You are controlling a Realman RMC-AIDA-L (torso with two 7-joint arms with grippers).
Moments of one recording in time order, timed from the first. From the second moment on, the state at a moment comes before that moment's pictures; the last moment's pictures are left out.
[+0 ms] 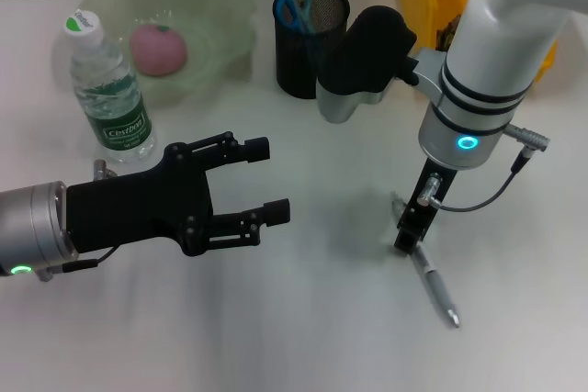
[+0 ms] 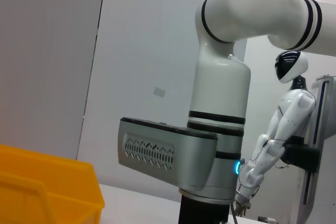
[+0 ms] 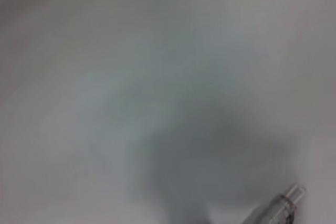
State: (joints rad) left arm -0.49 -1.92 1.67 0.27 0.91 1.62 -0.92; right arm 1.01 2.09 -1.75 -0.81 -2.55 -1.47 2.70
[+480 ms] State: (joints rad) left arm -0.49 -1.92 1.67 0.27 0.91 1.62 -0.92; right arm 1.01 2.09 -1.75 -0.81 -2.55 -1.47 2.70
